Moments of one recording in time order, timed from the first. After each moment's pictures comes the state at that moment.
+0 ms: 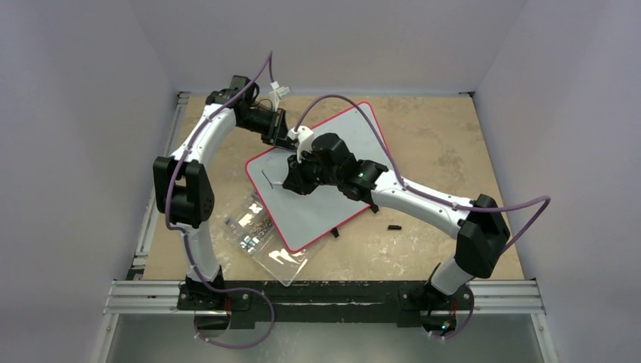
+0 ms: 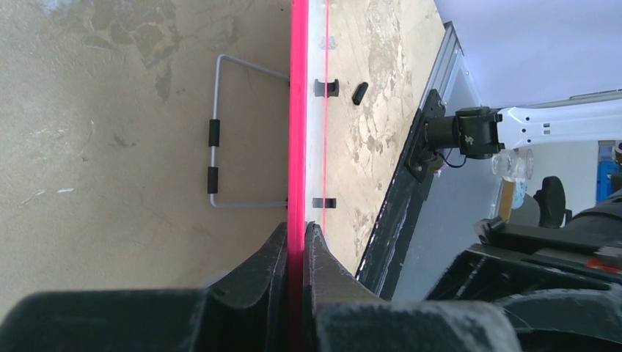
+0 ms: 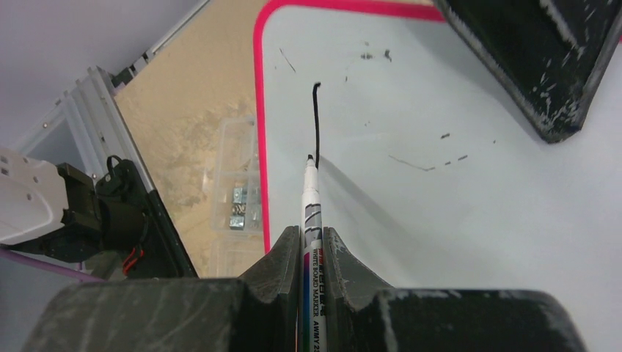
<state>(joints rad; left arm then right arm) -0.20 1.96 1.79 -0.99 1.02 0.19 0.92 1.60 1.29 -0.19 -0.18 0.26</state>
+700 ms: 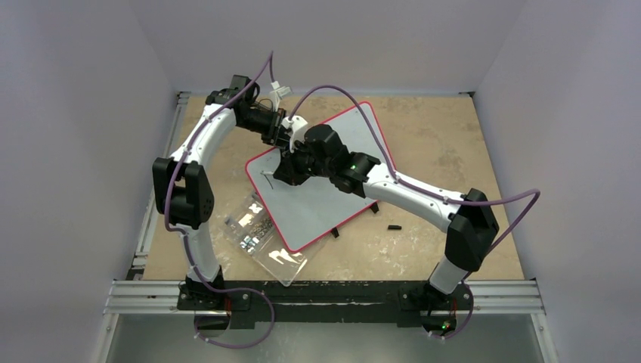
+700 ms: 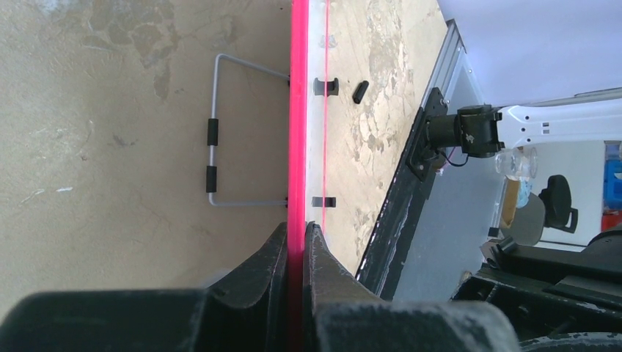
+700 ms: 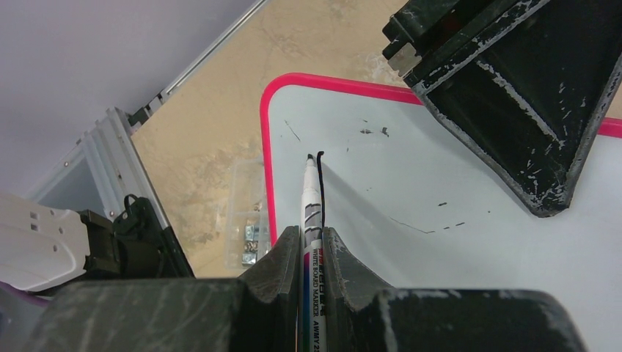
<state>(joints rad) -0.20 1.95 1.79 -1.00 1.01 0.19 0.92 1.67 1.42 -0.18 -0.17 0.31</state>
